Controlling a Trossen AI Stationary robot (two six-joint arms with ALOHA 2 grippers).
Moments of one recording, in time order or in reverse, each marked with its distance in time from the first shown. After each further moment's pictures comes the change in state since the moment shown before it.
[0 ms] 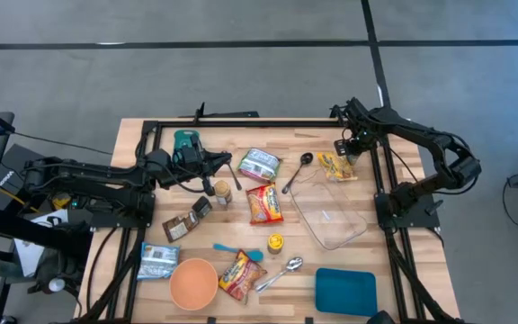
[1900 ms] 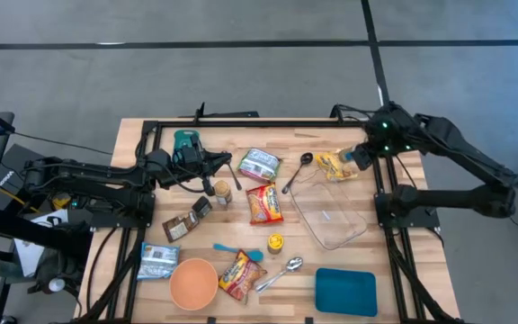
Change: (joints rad) left arm 0.000 0.000 0.000 0.000 0.000 0.000; right arm 0.447 -0.498 0.285 -0.310 -0.052 0.000
